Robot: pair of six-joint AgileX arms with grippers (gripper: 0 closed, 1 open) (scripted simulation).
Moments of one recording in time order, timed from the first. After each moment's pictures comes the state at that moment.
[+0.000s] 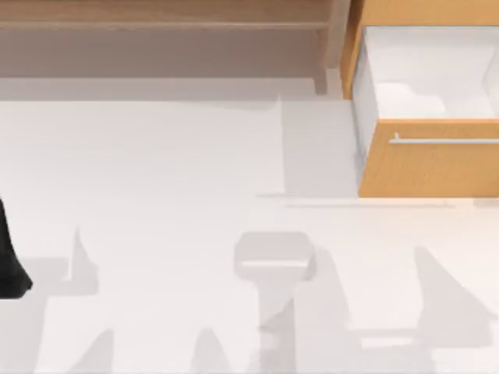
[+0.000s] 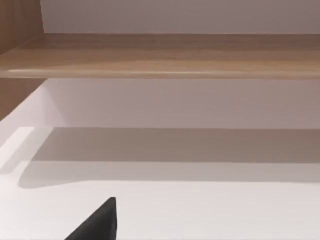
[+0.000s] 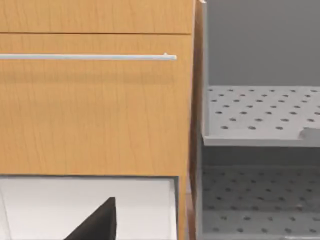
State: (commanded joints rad) left arm 0.00 0.00 0.00 0.00 0.00 0.00; right arm -0.29 0.91 0.39 0.52 -0.29 0.01
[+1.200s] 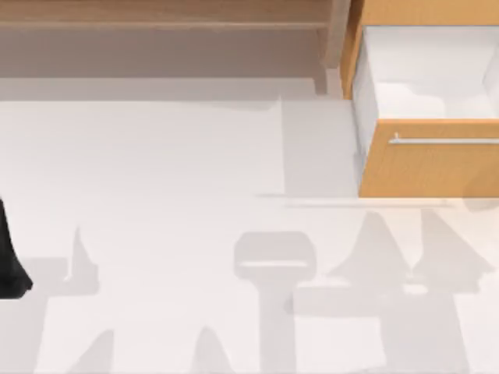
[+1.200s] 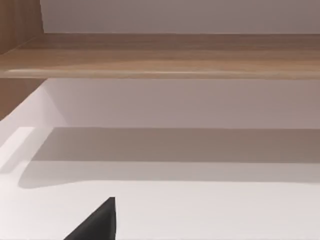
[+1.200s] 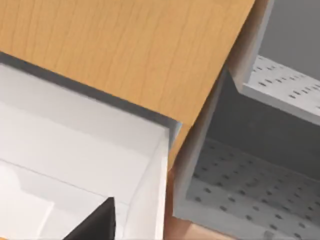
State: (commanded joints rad) left arm 0.00 0.00 0.00 0.00 0.00 0.00; right arm -0.17 1.31 0.32 0.92 -0.19 -0.38
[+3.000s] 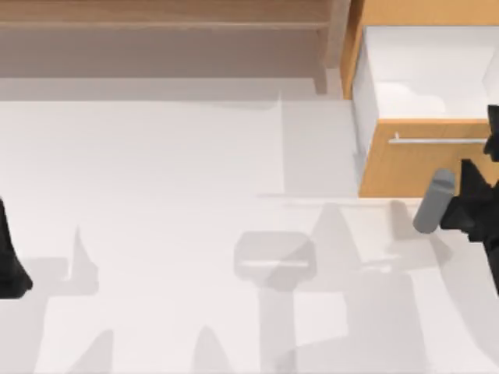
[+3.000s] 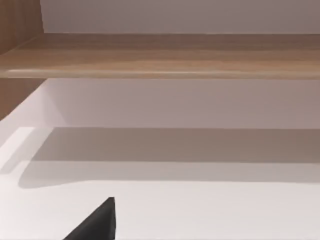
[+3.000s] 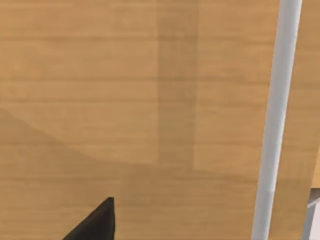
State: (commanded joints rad) left arm 0.00 0.00 0.00 0.00 0.00 0.00; right arm 0.31 1.99 0.30 1.69 0.34 -1.56
